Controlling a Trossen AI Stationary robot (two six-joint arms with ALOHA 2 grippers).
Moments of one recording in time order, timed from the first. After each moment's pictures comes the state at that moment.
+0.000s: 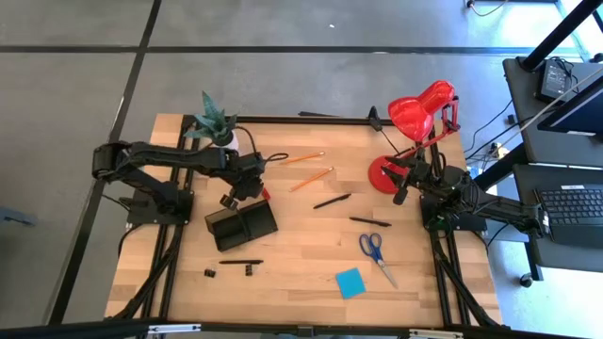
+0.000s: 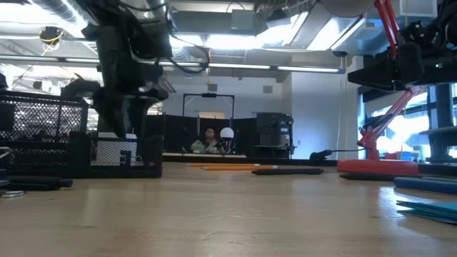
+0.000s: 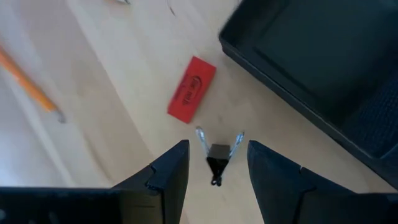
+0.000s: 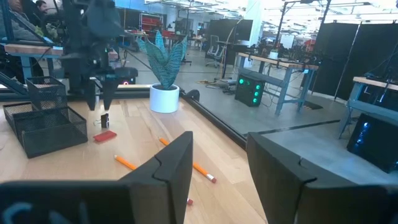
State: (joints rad) left arm 0.24 1.39 0.79 -0.68 0.02 0.75; right arm -0.25 0.02 0.02 0.05 0.22 -0.13
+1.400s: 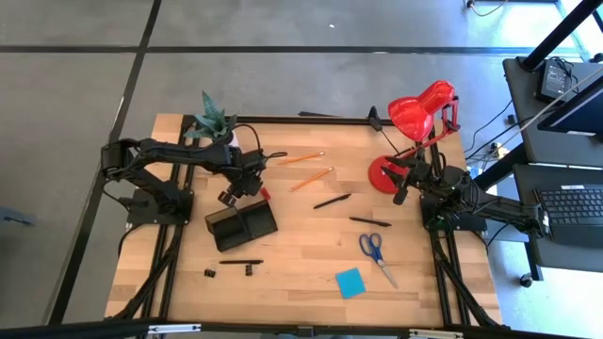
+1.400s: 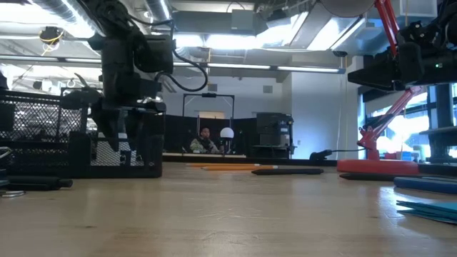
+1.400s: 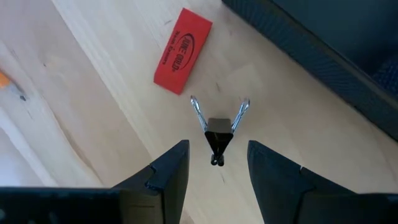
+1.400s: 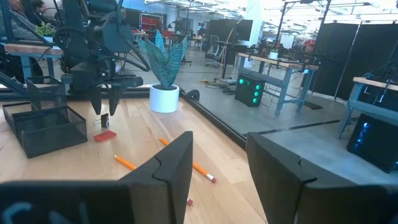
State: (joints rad) left arm 0.30 1.46 0.79 -0.71 0.02 0.84; right arm -0.25 0.02 0.02 0.05 0.22 -0.13
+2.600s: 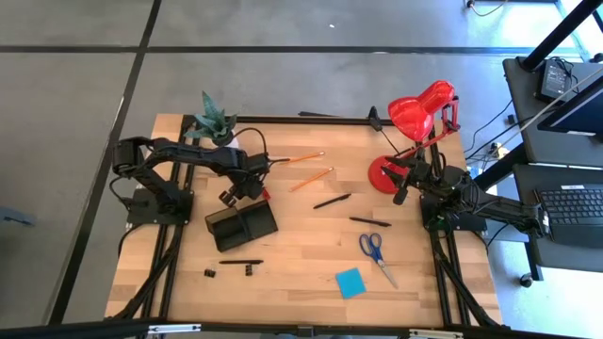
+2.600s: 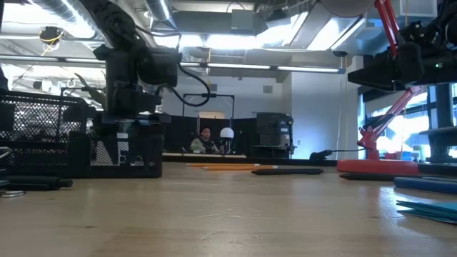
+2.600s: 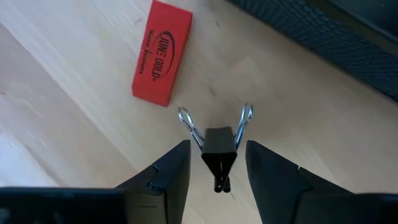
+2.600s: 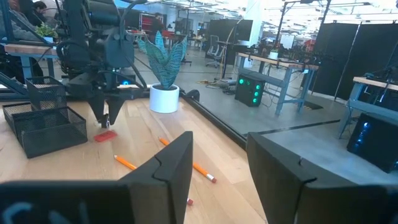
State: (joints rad) left arm 0.30 1.55 0.79 -0.67 0.02 0.96; right arm -0.25 0.02 0.02 0.05 0.22 -0.13
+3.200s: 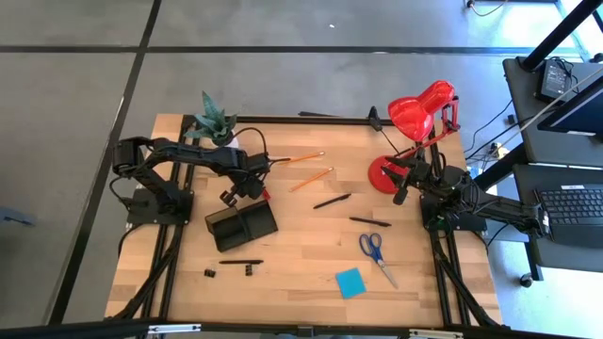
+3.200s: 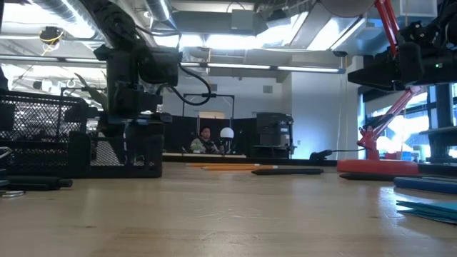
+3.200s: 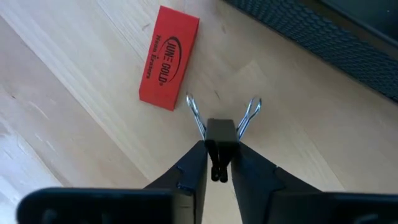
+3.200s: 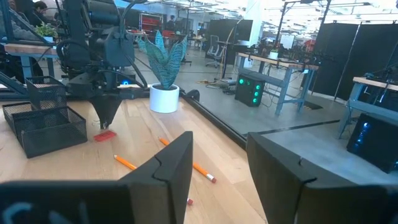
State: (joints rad) left arm 0.30 1.55 0.79 -0.65 0.02 0.96; right arm -0.25 0.02 0.02 0.05 0.22 -0.13
